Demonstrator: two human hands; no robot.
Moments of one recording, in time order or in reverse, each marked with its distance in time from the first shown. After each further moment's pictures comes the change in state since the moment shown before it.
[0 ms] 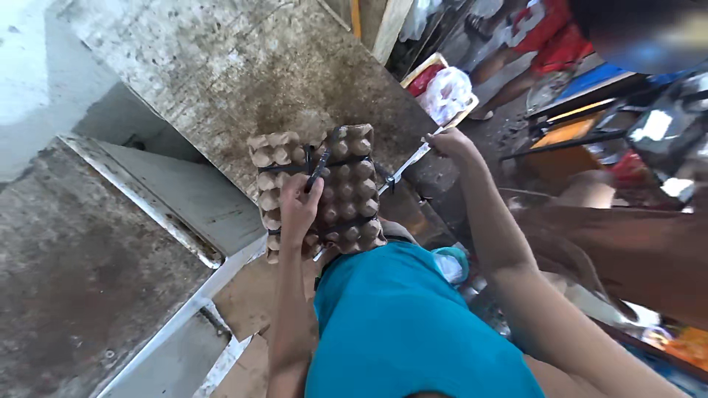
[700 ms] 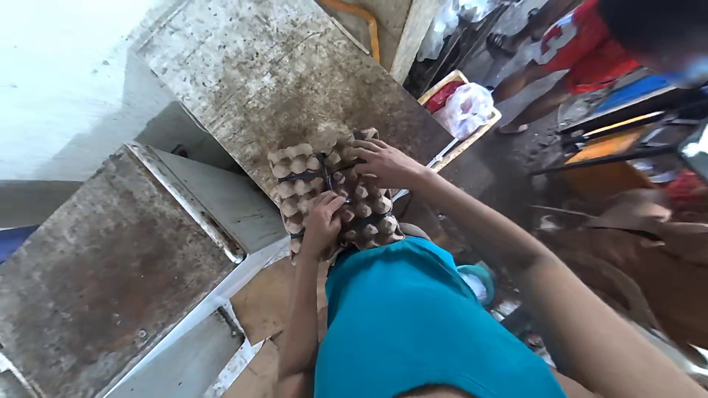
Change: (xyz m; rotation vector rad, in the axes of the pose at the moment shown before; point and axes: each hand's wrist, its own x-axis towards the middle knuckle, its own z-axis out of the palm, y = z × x) left_hand -0.015 -0.014 0.007 0.362 -0.175 0.284; right_hand -0.094 -0.086 0.100 -0.667 -0.159 -1.609
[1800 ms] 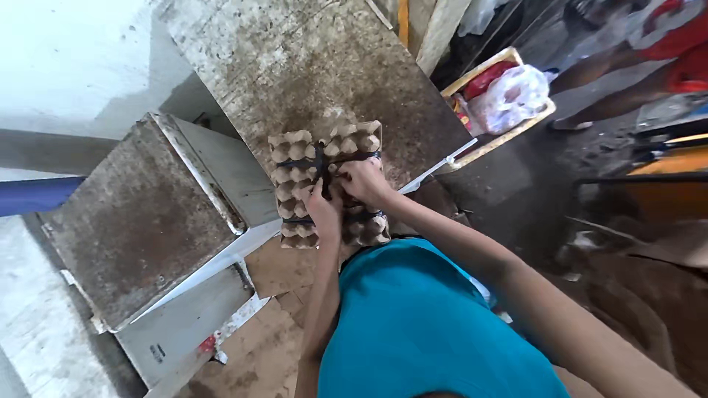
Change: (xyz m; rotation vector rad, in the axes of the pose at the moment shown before) left_hand 0.033 0.059 0.056 0.243 0.424 -0.788; right_hand 0.014 -0.037 0.036 0.495 -0.045 0.577
